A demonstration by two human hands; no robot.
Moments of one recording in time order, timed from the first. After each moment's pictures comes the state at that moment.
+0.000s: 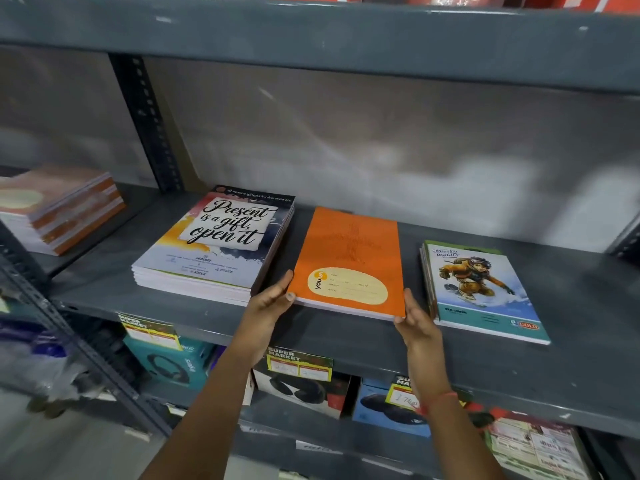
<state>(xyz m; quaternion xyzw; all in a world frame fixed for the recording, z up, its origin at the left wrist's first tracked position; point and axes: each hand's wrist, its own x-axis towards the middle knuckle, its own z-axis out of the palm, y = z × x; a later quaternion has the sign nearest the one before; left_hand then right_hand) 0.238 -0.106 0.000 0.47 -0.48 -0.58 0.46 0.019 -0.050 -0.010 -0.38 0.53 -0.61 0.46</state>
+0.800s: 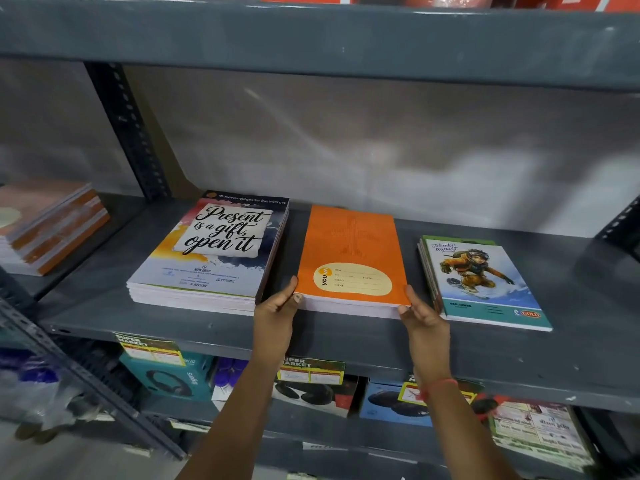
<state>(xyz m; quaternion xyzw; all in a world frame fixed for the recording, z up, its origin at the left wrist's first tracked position) 0.224 -0.111 -0.002 0.49 -0.46 -0.52 0.53 0.035 -0.059 -0.008 -0.32 0.59 -0.63 0.38</state>
